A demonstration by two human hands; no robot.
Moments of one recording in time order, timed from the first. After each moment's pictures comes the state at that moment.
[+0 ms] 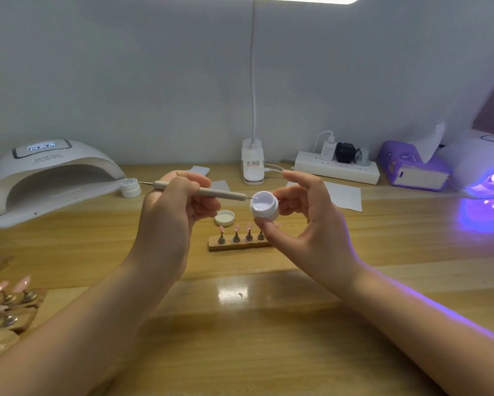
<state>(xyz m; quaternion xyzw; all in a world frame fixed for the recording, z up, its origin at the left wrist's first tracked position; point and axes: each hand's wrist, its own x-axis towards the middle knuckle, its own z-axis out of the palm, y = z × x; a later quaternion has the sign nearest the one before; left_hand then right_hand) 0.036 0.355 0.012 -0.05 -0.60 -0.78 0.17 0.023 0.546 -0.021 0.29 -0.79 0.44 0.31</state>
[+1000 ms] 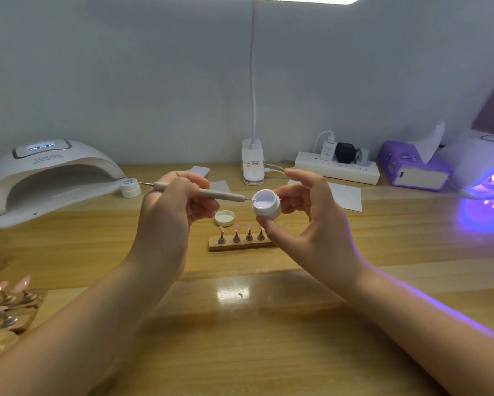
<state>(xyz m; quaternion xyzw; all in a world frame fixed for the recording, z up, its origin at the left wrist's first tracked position) 0.036 0.355 0.013 -0.05 -0.62 -0.76 0.18 0.024 0.546 -0.018 0.28 -0.80 0.44 0.31</state>
